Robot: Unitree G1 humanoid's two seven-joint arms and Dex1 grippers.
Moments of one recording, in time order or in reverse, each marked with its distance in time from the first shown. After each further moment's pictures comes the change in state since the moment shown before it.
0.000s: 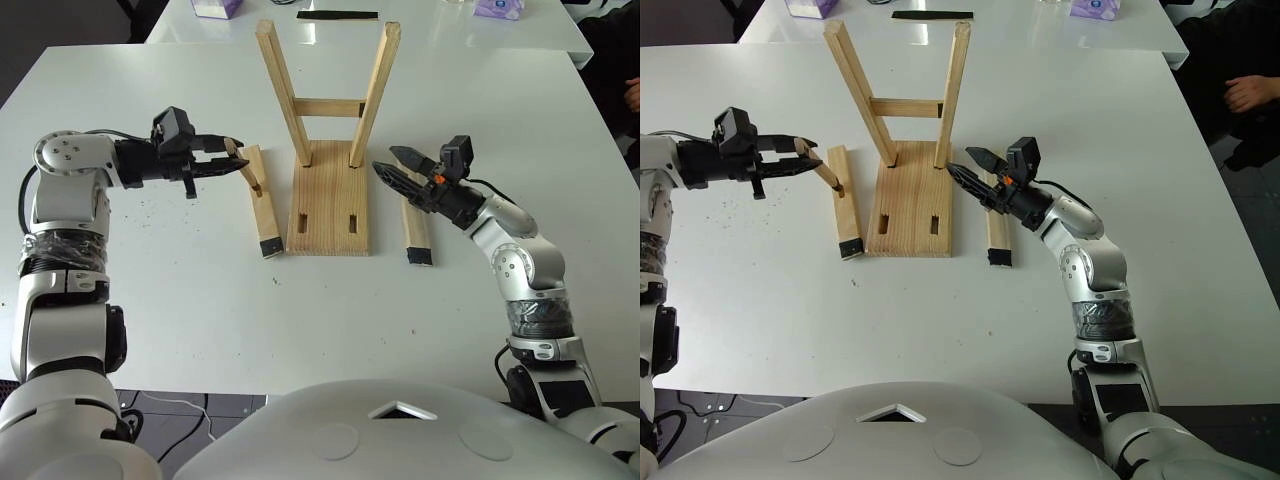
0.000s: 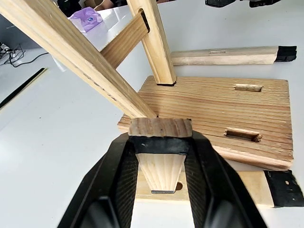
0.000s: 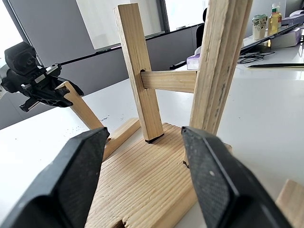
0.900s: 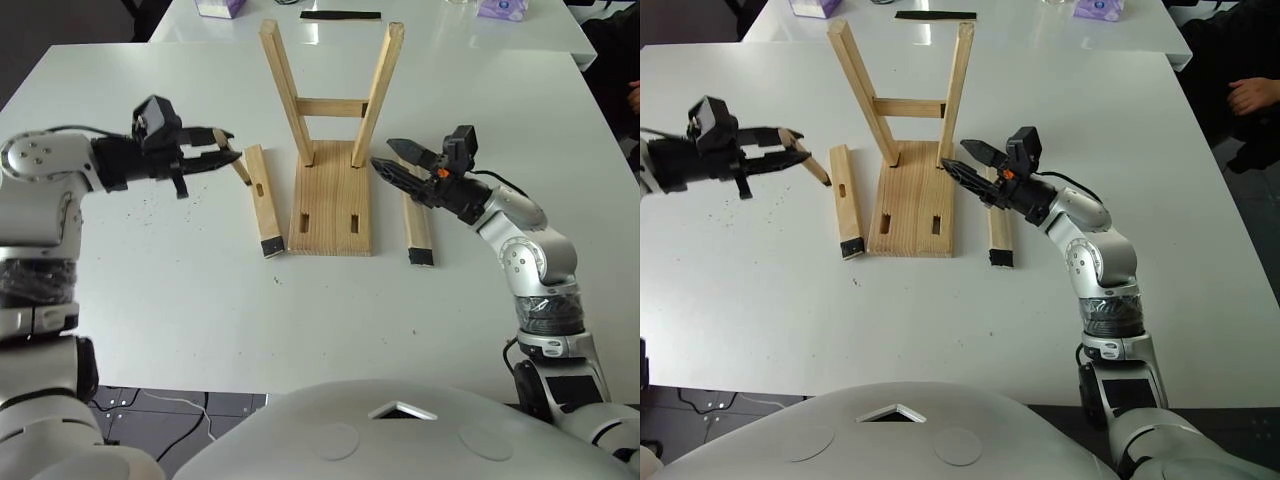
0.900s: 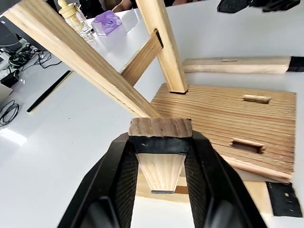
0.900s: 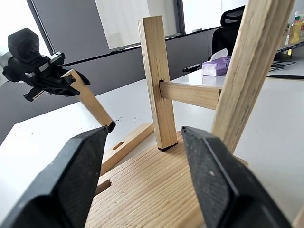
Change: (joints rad) left arm 0.045 0.063 0.006 -0.267 -0.038 0.170 0.136; right arm -0.030 -0.031 0.020 -0.029 0.029 0.027 0.031
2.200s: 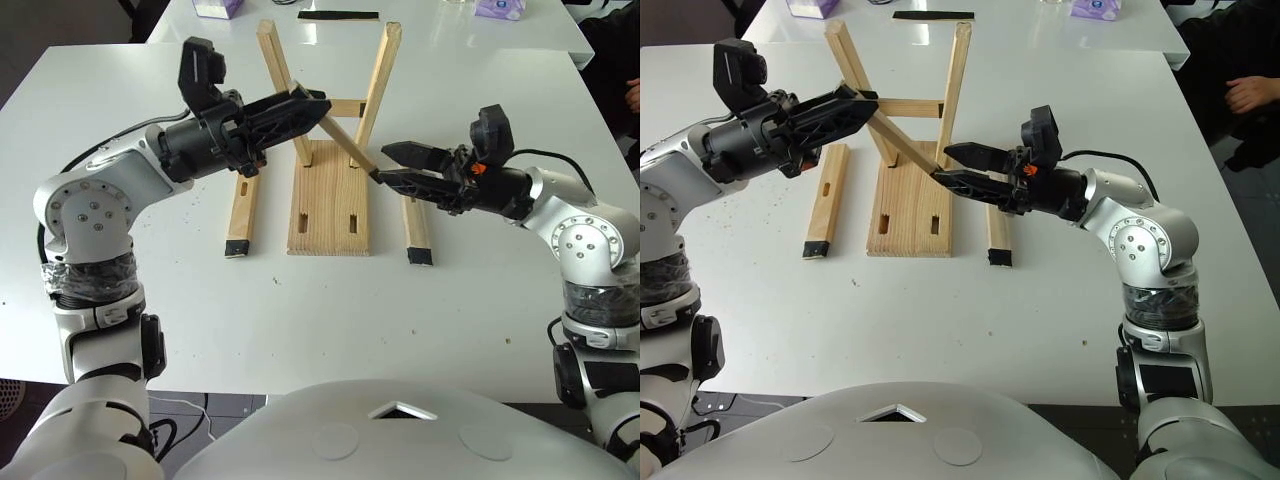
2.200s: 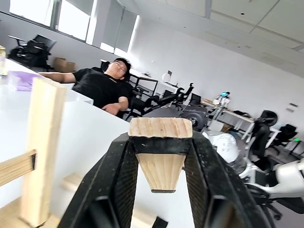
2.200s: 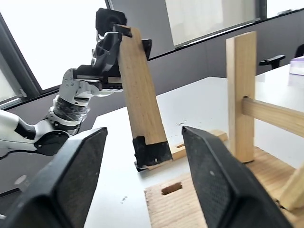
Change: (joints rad) left arm 0.057 -0.236 0.184 -0.508 -0.783 0.799 0.440; right arm -0.067 -0.204 -0.068 -0.160 0.311 0.297 0.172
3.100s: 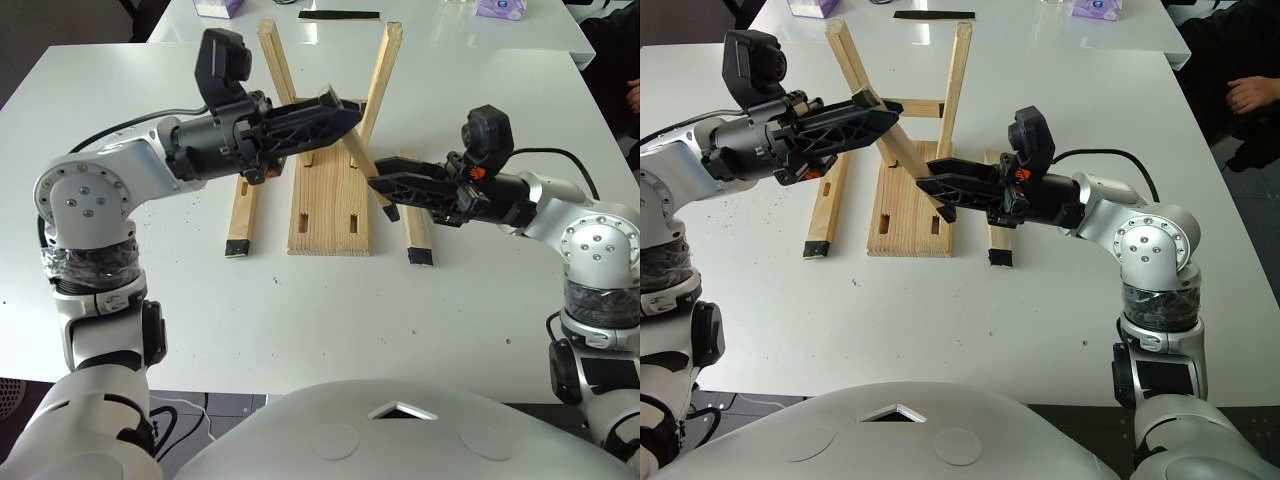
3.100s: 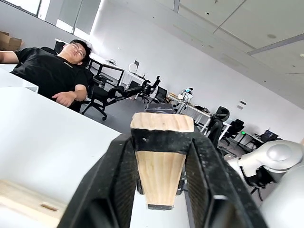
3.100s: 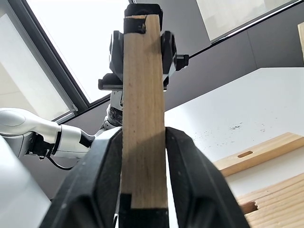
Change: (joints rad) left arm -0.101 -0.017 -0.037 -0.013 -0.283 0.183 0.092; right arm -0.028 0.011 -0.021 -0.101 0.307 0.243 -0.064
